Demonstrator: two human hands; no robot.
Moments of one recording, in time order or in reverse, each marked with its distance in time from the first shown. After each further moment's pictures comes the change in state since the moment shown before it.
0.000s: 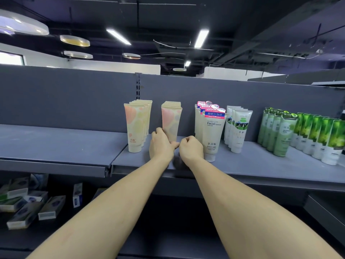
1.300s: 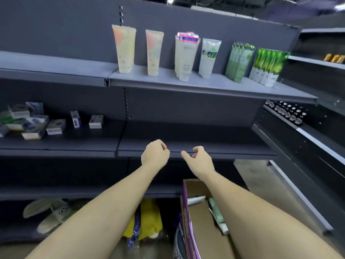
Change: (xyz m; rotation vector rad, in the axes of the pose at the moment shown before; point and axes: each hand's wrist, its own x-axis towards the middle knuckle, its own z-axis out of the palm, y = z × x) left_hand -0.323 -0.085 -0.028 0.161 -0.412 -0.158; right_hand -0.316 0.188 -0.096 -0.195 -0.187 0.228
